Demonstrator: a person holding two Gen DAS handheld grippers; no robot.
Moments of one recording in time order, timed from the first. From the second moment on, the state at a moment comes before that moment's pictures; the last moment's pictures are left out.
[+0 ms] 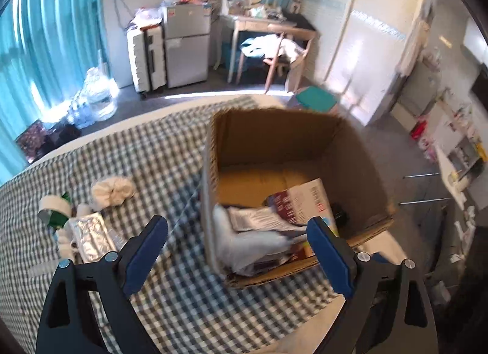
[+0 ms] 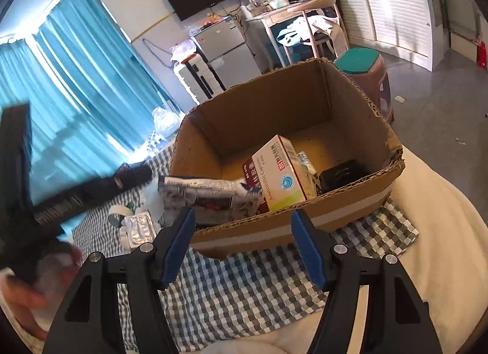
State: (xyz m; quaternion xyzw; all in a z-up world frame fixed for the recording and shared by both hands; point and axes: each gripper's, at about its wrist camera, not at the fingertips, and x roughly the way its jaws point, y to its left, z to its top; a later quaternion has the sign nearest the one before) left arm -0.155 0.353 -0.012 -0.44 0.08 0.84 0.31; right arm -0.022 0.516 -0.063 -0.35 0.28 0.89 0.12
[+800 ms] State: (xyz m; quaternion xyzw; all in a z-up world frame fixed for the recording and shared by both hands) left arm -0.120 0.057 -0.064 -0.43 0.02 0.90 0.01; right arm -0.042 0.359 -0.046 -0.35 0.18 0.92 -0.02
